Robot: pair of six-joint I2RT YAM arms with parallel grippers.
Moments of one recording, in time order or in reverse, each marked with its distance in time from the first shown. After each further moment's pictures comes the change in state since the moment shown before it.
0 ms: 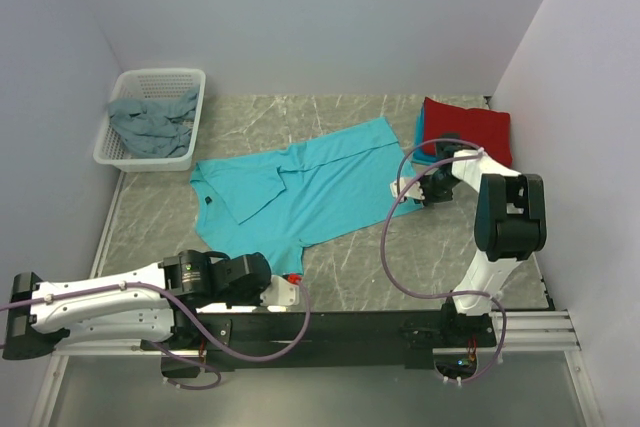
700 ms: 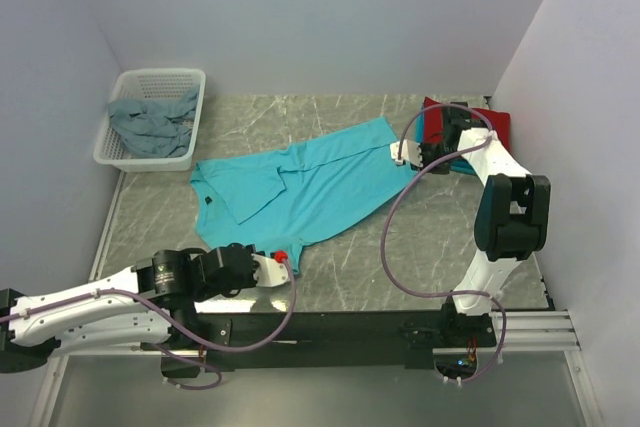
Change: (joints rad) left arm 0.040 -0.143 0.020 0.079 -0.197 0.011; right arm 0.000 0.001 0.259 -0.114 -0.150 0.159
